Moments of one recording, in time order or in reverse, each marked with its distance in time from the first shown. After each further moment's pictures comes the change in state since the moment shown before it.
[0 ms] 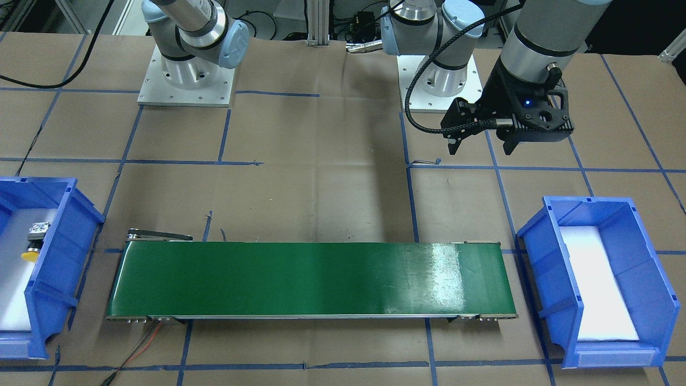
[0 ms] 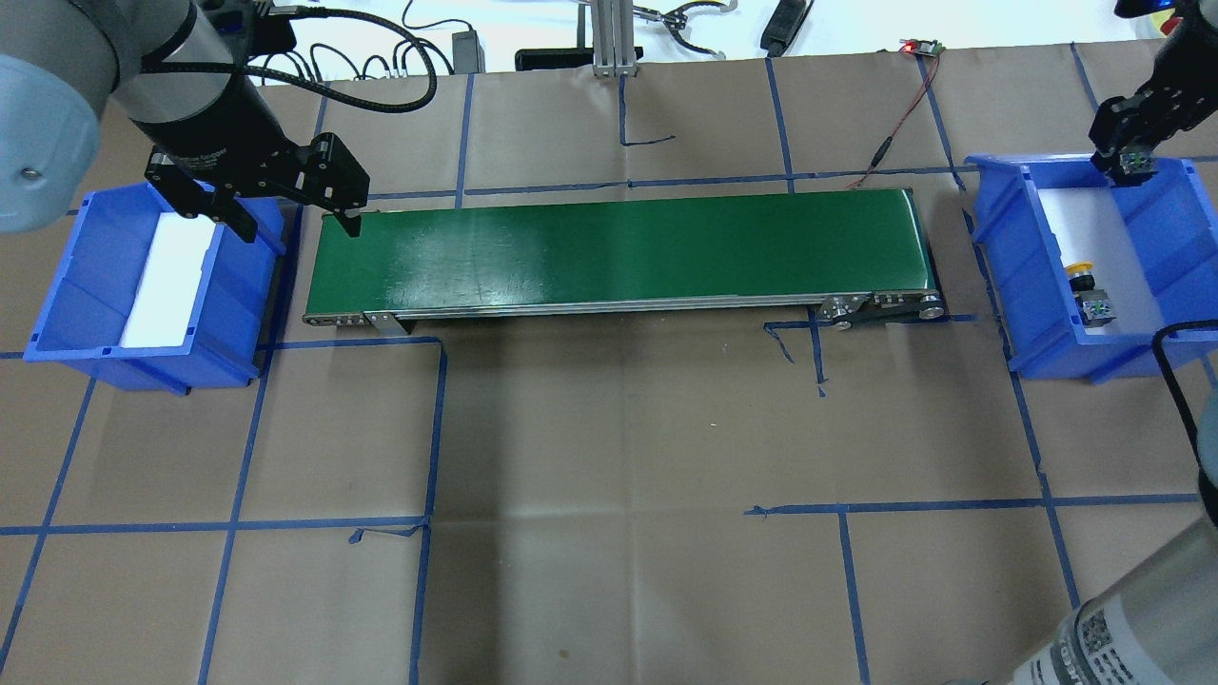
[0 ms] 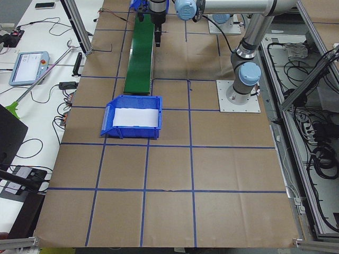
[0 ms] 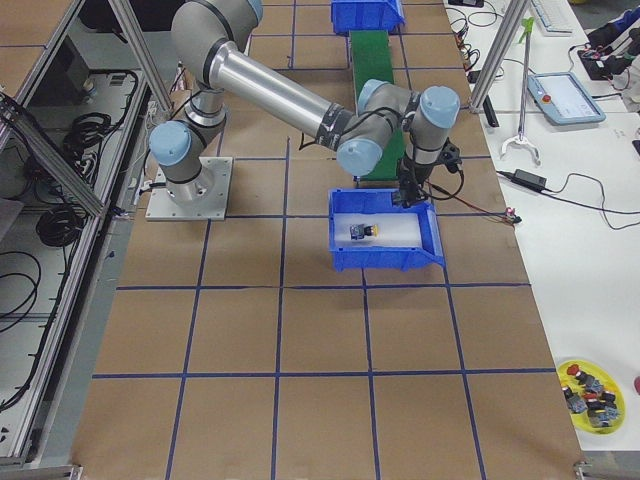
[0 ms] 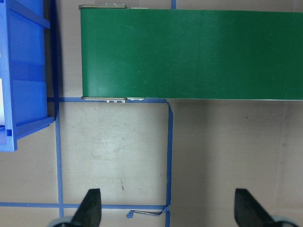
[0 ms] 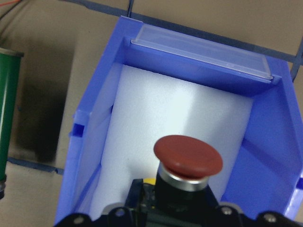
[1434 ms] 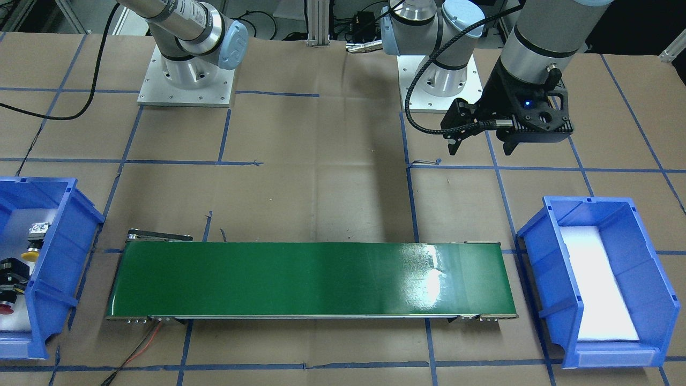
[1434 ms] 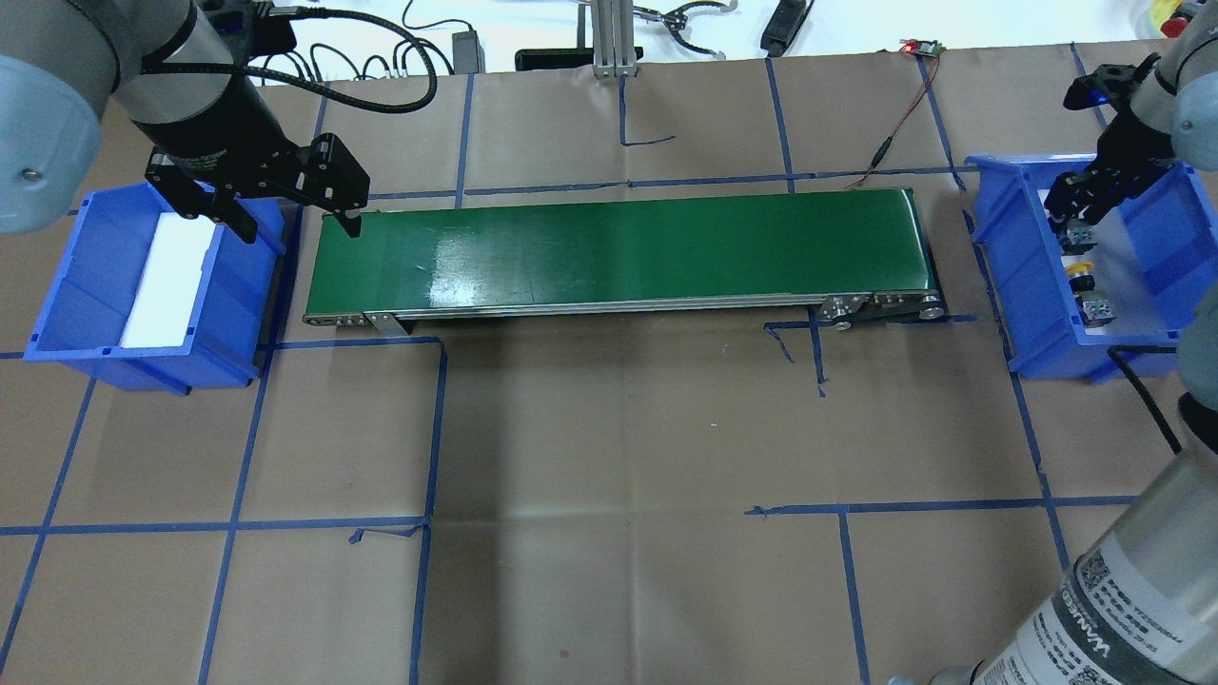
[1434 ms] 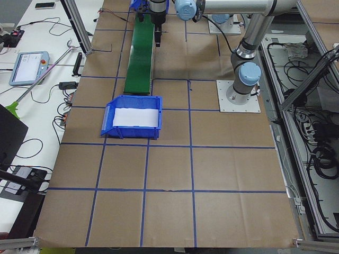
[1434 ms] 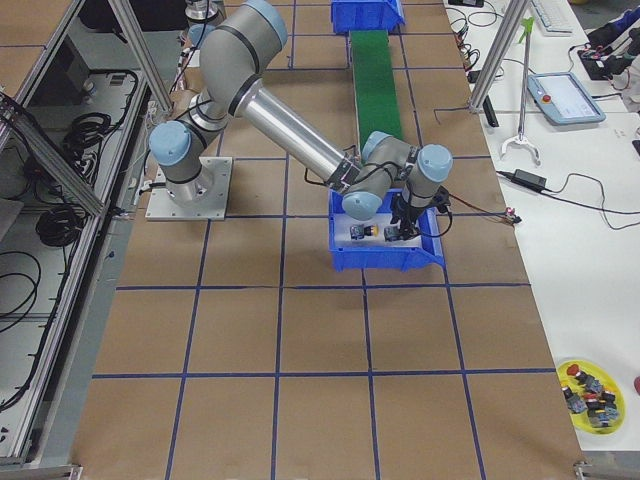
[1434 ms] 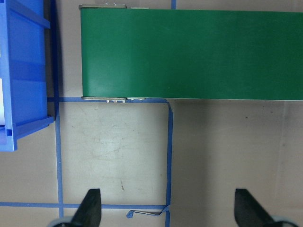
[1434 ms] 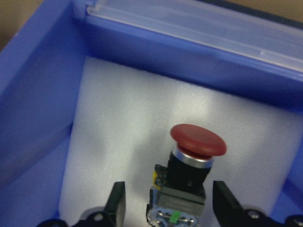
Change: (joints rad) left arm 0.000 0.000 -0.001 0.000 0.000 0.000; right arm -0.012 0.116 0.071 -0.154 0.006 -0.012
